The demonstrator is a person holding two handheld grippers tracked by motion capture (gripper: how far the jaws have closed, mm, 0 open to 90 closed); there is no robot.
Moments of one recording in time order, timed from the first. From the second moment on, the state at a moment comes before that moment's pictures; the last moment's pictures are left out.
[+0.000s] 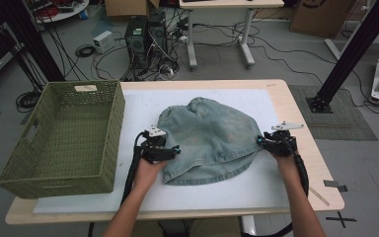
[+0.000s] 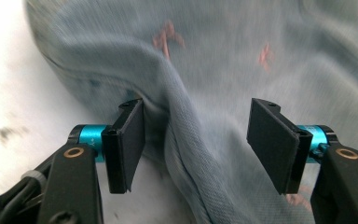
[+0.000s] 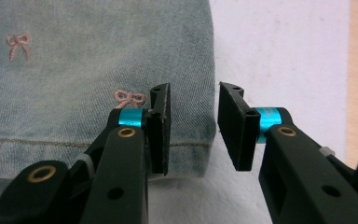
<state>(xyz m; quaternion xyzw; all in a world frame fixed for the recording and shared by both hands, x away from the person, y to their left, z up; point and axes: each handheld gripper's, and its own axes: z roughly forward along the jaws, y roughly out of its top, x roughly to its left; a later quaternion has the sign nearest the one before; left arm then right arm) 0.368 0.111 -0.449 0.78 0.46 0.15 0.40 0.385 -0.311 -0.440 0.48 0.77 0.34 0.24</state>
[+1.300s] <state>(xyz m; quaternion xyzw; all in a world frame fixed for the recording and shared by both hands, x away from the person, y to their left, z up) 0.367 0.141 -0.426 0.72 0.44 0.25 0.46 0.397 -0.287 -0.432 0.46 0.79 0.29 0.29</state>
